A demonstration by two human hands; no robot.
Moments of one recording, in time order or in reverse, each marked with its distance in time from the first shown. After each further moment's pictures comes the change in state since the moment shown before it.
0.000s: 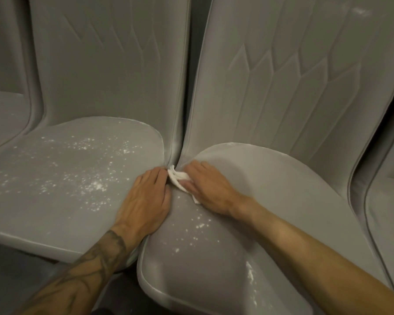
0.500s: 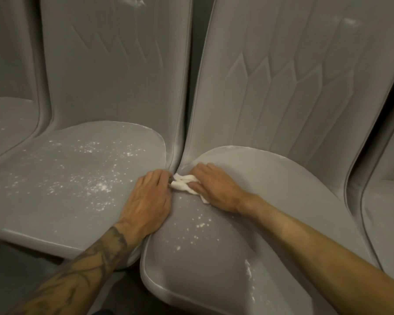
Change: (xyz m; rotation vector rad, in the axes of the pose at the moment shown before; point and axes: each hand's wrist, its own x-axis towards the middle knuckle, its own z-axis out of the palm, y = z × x) left_hand -0.001 -0.001 -0.003 0.039 0.012 0.032; right_hand -0.005 0.016 -0.010 -0.025 -0.059 -0.004
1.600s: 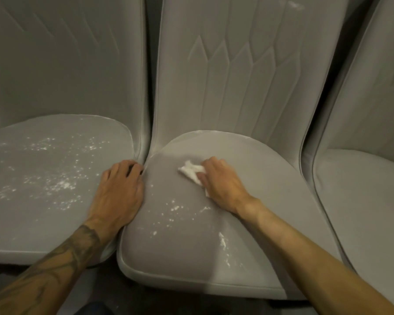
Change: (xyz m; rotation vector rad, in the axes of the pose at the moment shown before) left_hand -0.002 -0.004 0.002 0.110 -0.046 0.029; right_hand -0.081 -0.006 -0.018 -0.124 0.098 0.426
